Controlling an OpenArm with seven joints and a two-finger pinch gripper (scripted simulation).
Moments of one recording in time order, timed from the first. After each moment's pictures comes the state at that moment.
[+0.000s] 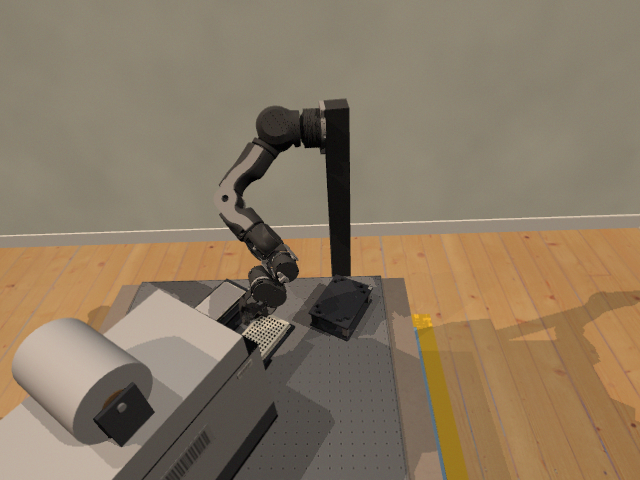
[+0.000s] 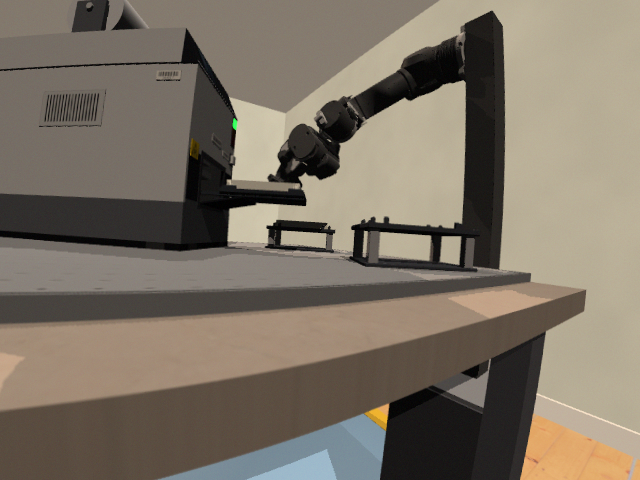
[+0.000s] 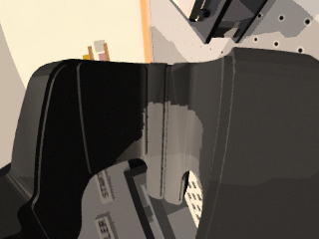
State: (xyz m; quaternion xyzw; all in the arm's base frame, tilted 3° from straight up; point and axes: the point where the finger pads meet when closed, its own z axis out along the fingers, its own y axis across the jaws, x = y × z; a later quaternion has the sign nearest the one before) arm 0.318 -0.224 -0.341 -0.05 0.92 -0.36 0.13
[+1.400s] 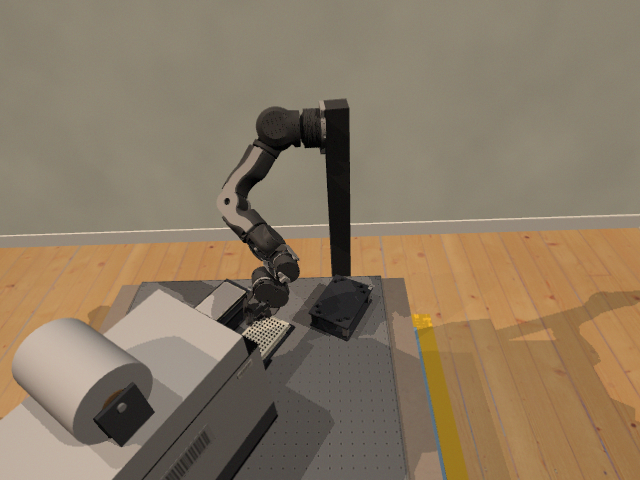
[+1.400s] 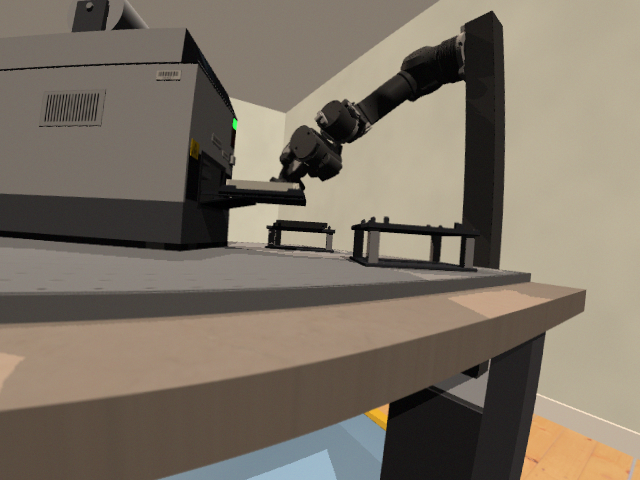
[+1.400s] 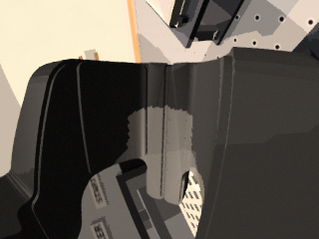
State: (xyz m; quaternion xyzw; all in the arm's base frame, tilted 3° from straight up) arm 0.316 -0.215 -0.348 -0.02 0.93 -0.33 0.13
